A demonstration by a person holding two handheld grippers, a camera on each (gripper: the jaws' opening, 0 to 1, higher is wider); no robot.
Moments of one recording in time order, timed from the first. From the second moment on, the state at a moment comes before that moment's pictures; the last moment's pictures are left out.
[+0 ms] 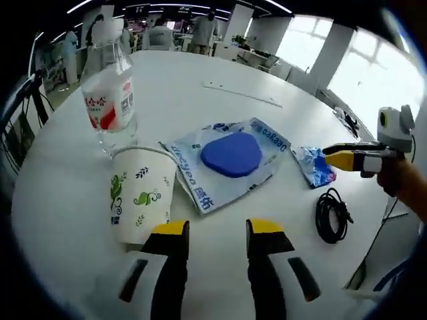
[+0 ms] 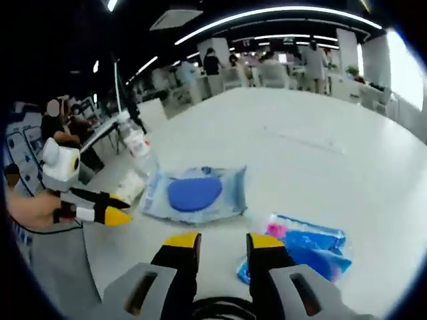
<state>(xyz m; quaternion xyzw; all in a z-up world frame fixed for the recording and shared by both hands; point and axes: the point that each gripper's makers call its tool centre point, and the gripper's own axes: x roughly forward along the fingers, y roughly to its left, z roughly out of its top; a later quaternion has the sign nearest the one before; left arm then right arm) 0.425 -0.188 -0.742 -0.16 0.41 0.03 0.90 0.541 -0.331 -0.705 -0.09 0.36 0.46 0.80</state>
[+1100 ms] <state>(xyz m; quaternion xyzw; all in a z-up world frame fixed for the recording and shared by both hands) 0.449 -0.167 -0.750 -0.17 0.40 0.06 0.90 0.575 -0.303 -0.731 -0.15 0.35 0.44 0.81</state>
